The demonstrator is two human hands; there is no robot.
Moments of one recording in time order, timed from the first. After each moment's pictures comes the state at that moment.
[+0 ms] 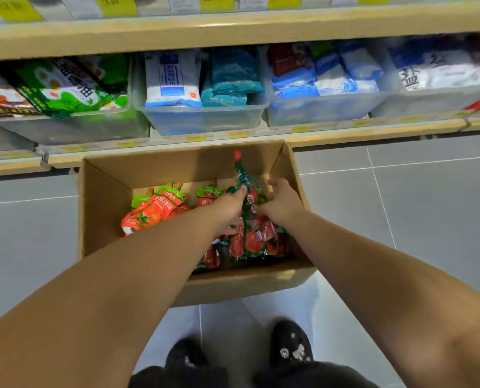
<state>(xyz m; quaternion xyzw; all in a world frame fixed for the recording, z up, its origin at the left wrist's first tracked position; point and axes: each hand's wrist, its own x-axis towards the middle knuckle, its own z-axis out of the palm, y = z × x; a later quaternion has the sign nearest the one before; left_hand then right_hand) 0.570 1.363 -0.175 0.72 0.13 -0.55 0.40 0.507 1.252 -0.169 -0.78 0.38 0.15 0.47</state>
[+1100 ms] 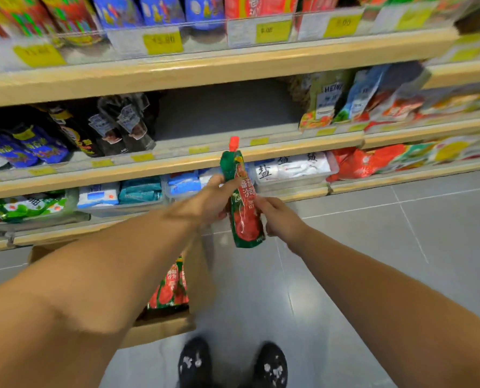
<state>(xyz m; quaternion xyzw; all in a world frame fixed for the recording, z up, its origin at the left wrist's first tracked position) 0.539 1.074 0.114 0.71 -0.01 -0.47 0.52 0.432 0.961 0.104 -0.68 0.36 0.13 0.62</state>
